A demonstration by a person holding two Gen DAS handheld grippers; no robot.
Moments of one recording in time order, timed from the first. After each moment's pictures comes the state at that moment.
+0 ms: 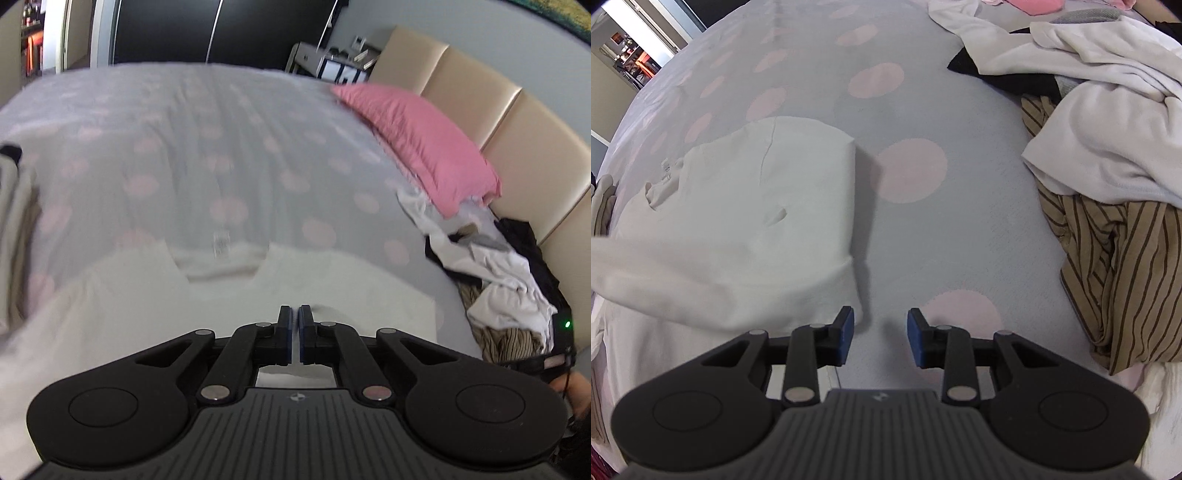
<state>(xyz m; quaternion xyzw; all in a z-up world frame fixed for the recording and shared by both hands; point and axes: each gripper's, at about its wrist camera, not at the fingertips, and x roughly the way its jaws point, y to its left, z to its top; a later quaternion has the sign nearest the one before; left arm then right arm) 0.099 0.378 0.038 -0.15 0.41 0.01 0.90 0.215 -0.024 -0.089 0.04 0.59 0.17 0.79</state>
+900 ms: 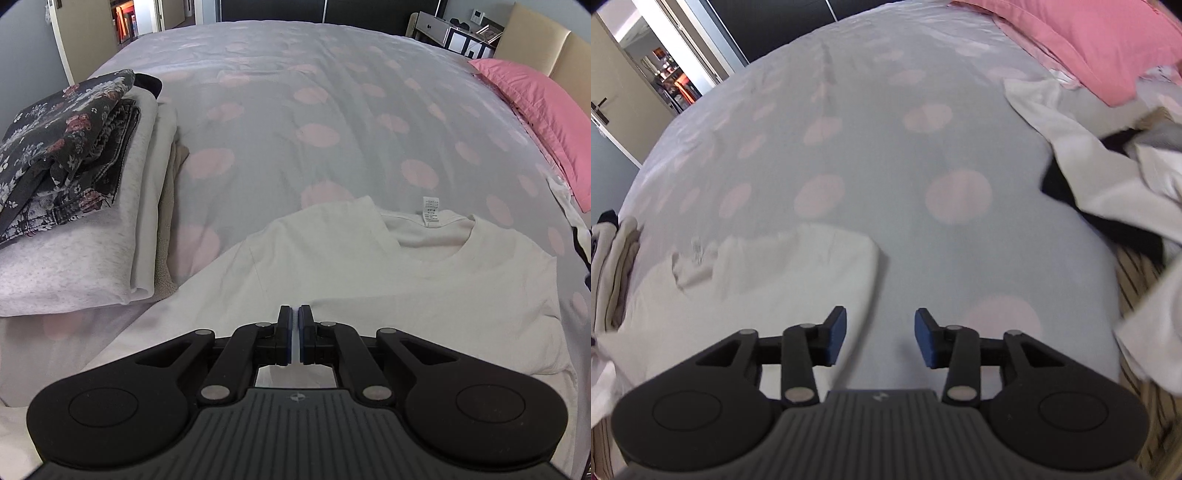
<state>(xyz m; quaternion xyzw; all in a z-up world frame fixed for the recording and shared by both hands) 0.085 0.507 -0.043 -0.13 0.49 0.16 0.85 0.320 0.064 -0.072 0.05 0.52 0.23 0.82</state>
